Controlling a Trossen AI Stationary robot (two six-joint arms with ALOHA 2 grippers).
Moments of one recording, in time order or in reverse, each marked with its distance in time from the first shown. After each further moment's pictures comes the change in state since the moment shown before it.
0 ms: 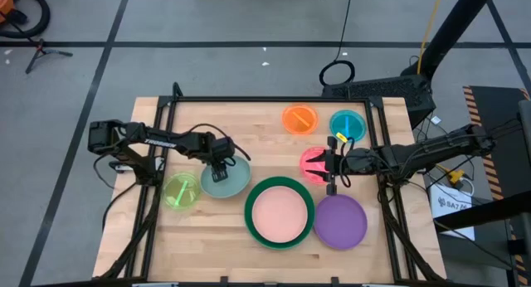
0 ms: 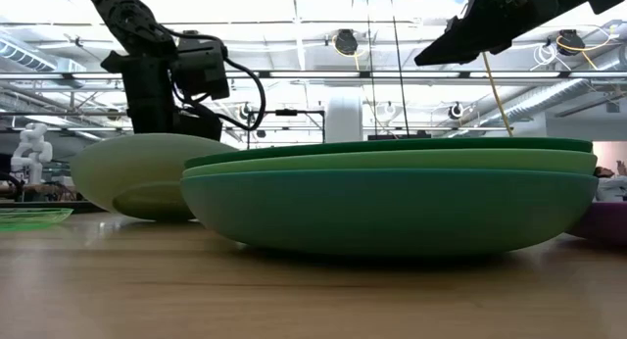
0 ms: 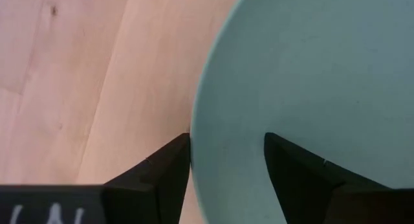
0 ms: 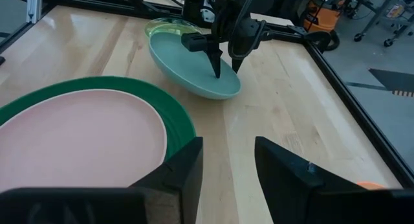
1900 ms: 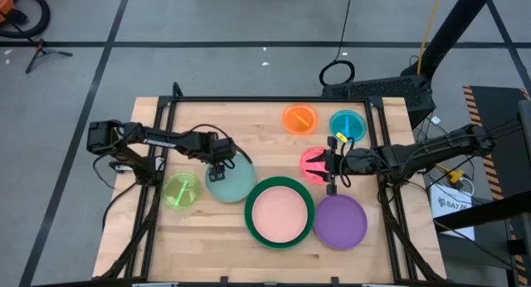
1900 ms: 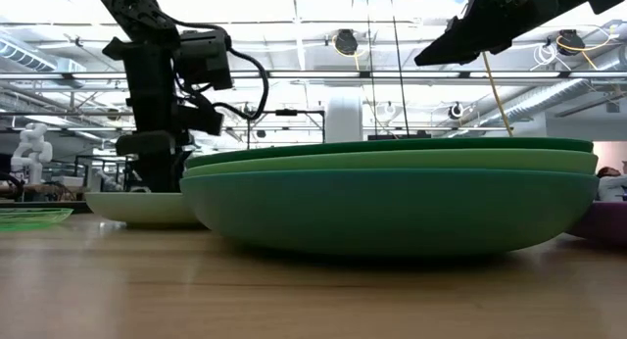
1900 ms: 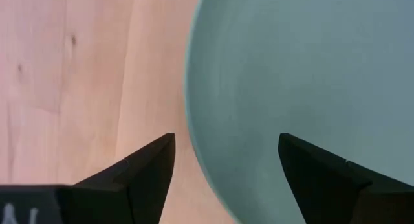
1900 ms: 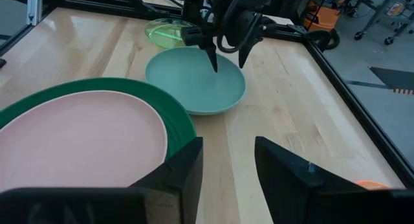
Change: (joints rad) left arm -0.022 -0.011 0.059 -0.098 -0.060 0.142; right arm 0.000 0.000 0.000 0.000 0.000 0.009
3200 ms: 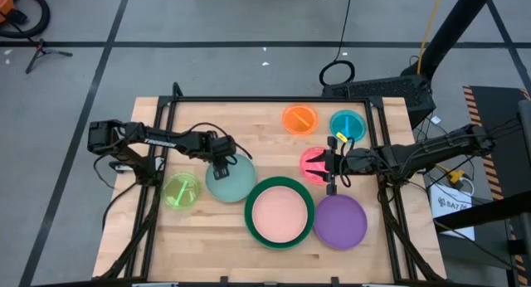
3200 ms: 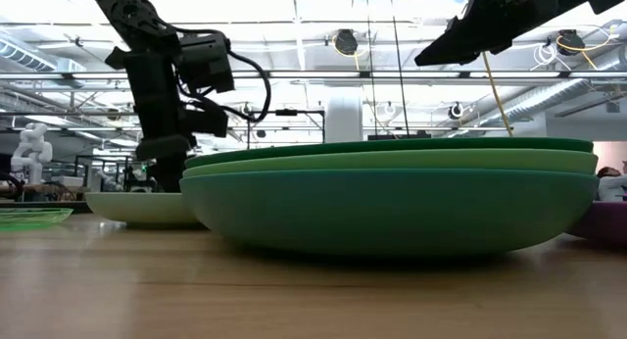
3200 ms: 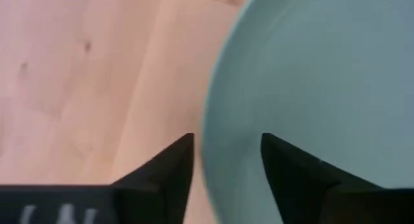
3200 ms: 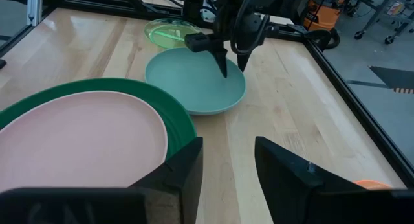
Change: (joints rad) left arm 0.022 0.006 -0.033 0.108 -0.006 -0.102; right arm 0.000 0.000 0.000 0.000 0.000 0.003
